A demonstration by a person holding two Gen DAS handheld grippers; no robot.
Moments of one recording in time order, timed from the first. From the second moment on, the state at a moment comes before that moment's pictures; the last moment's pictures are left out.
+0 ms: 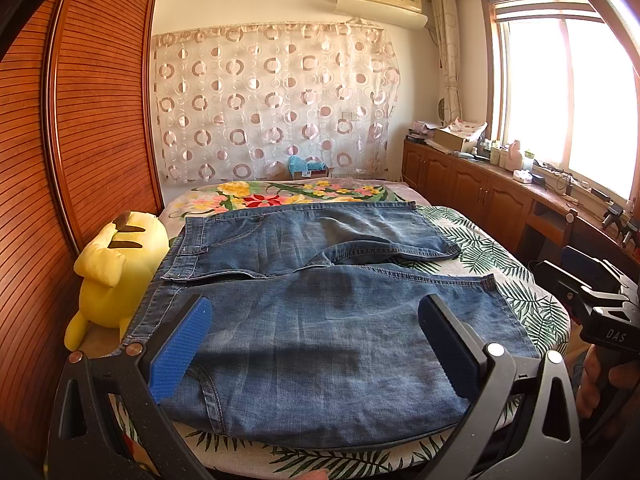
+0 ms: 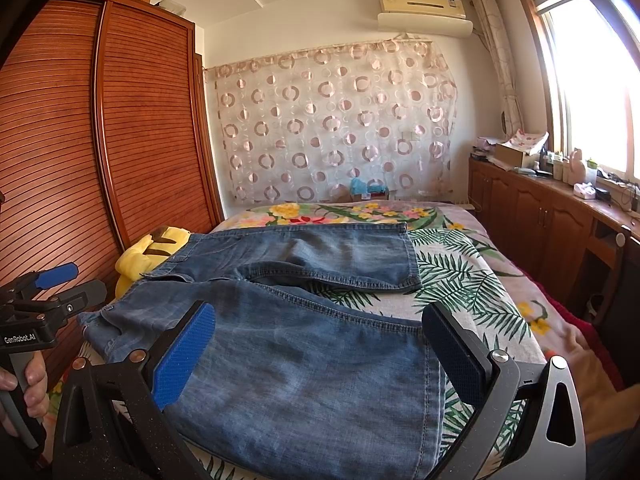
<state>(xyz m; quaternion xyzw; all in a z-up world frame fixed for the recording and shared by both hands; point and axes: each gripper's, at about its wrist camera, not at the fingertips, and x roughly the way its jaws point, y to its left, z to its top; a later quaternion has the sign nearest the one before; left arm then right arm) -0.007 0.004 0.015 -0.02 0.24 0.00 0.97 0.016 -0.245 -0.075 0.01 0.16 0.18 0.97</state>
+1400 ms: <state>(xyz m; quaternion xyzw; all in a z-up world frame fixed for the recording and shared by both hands) 0.026 0.059 -0.078 -0.04 0.36 0.00 0.93 0.053 -0.234 -0.097 -0.03 0.27 0.17 0.95</state>
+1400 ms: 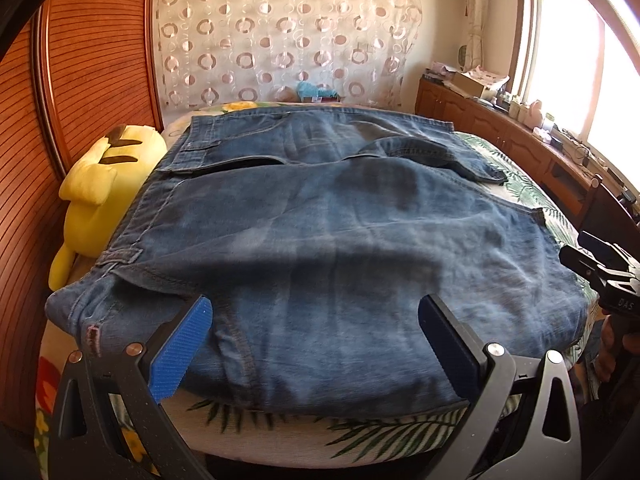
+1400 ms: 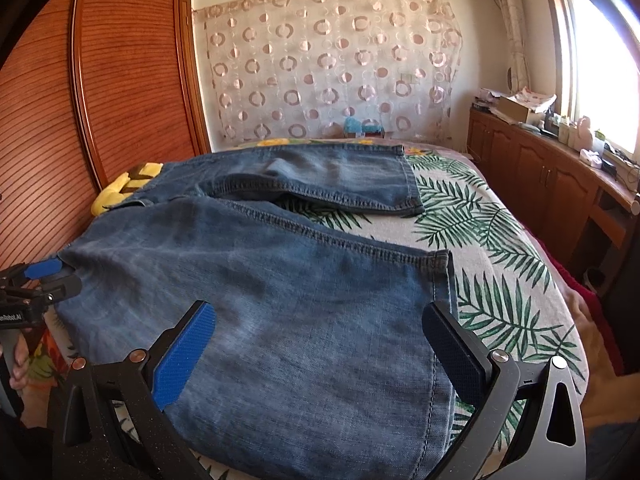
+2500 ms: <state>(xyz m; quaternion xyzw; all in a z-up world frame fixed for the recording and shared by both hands) -0.008 0.184 -0.110 -0.15 0.36 0.10 0.92 0.009 -0.286 -0.088 -0.04 0.33 0.13 0.94</state>
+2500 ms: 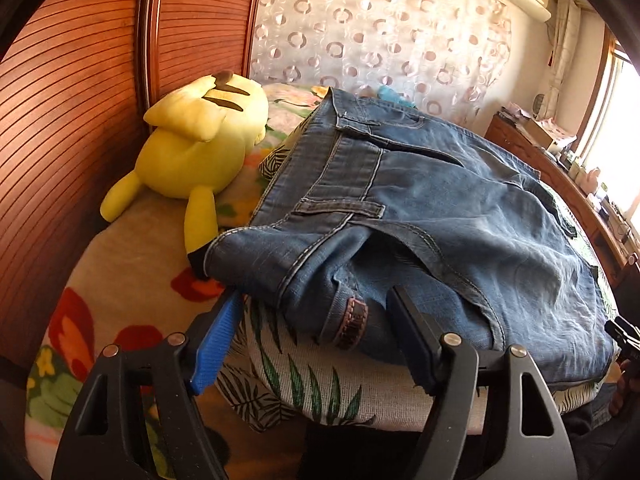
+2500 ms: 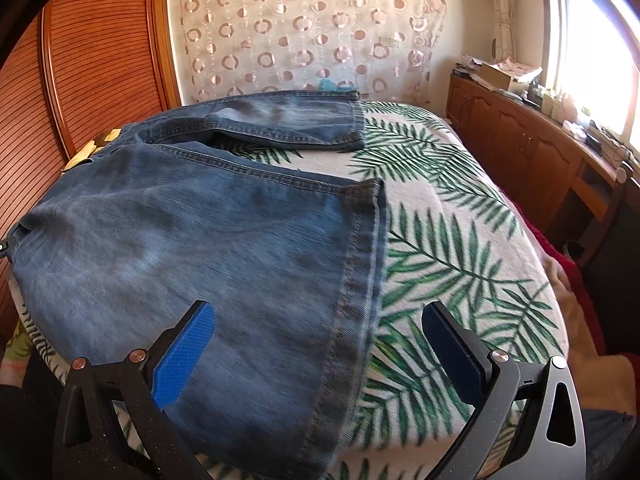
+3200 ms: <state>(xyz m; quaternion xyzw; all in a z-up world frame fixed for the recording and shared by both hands) 0.008 0.169 -0.047 -0.11 0.27 0.06 0.95 -0.023 -0.299 -0.082 -0.05 0.34 0.15 0.93</state>
